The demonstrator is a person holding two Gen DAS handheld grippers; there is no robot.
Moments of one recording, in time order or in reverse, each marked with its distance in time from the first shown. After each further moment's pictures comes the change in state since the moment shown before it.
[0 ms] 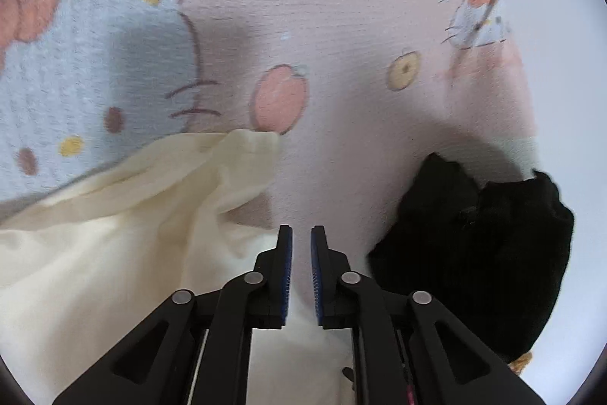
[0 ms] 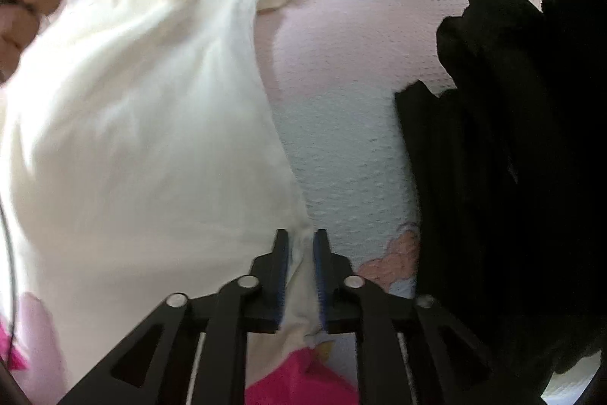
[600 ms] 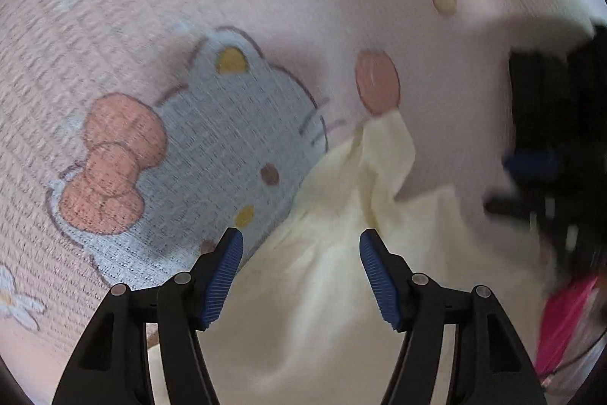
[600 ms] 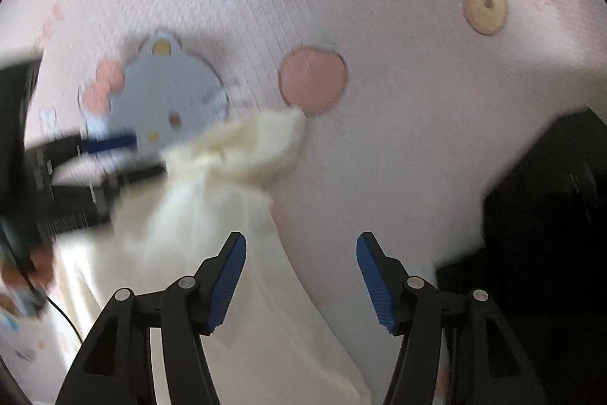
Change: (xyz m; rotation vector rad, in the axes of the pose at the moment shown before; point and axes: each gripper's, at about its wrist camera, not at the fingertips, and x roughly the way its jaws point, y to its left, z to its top) left arm -0.010 0.016 0.007 0.521 0.043 0.441; right arm 0.004 0.015 0.173 0.226 -0.033 0.215
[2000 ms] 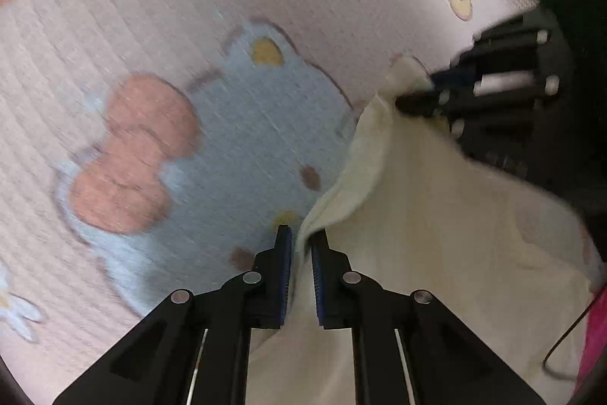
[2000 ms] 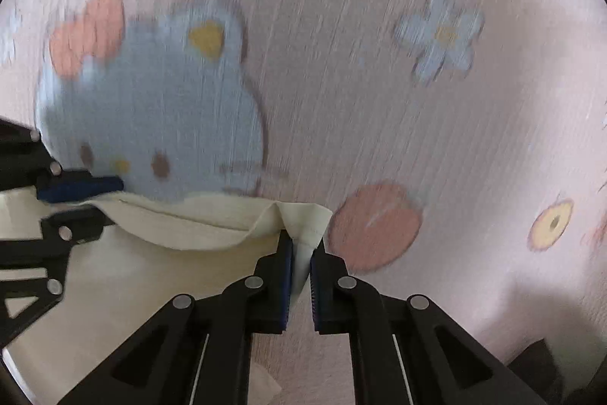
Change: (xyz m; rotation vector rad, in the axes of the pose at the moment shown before) left arm 0.011 0.016 -0.027 0.013 -0.162 0.112; right arm 0.050 0.098 0.061 -0.521 -0.109 -0.271
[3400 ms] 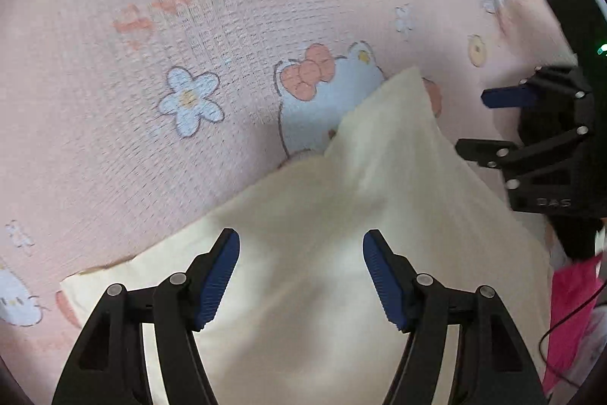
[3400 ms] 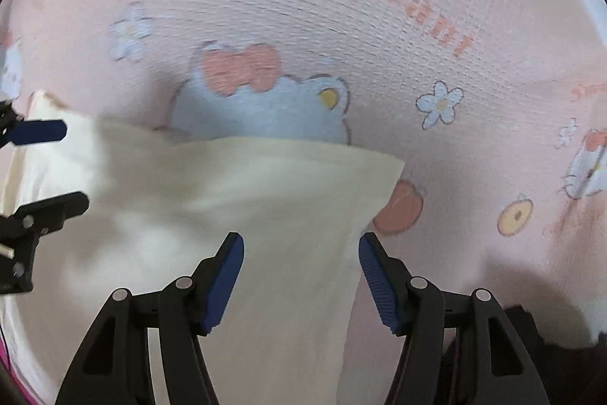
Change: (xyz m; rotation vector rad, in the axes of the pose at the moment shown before) left arm -0.144 0.052 -0.135 -0.218 -0.065 0.052; right arm -0.125 0.122 -0.089 -0.053 -0.050 -0.026
